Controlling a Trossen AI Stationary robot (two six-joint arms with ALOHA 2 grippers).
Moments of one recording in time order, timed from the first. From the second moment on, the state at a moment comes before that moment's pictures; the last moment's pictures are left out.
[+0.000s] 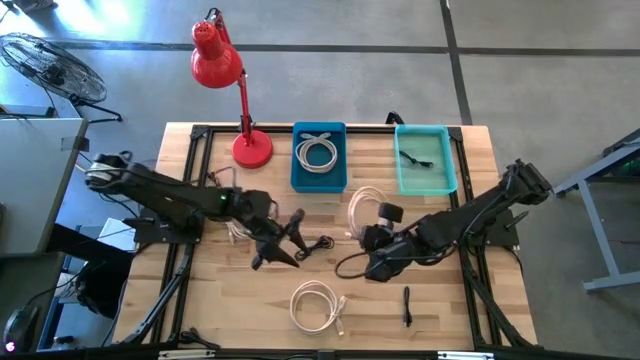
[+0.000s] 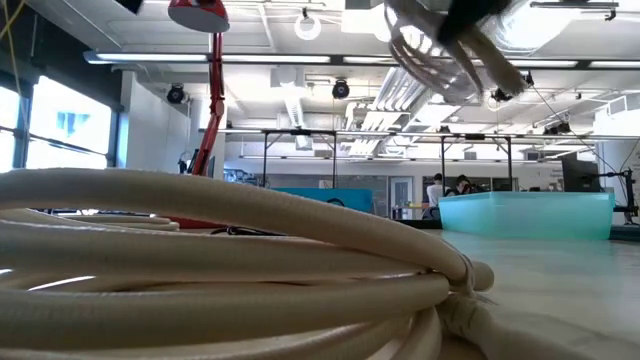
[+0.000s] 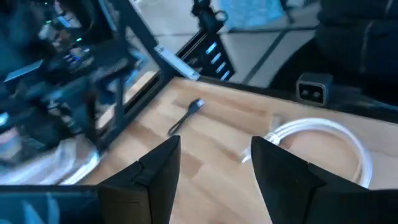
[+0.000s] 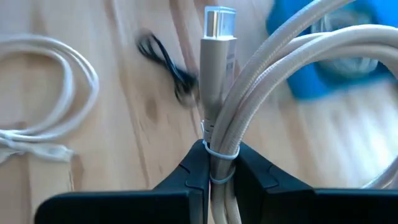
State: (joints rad) left arm -0.18 1.31 0.85 0.15 0.41 0.67; right arm 0.48 1.56 1.35 -0.92 0.53 0.56
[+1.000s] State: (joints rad) left arm -0.18 1.14 0.84 0.11 0.29 1.20; right arm 0.40 1.56 1.41 -0.56 0.01 -0.16
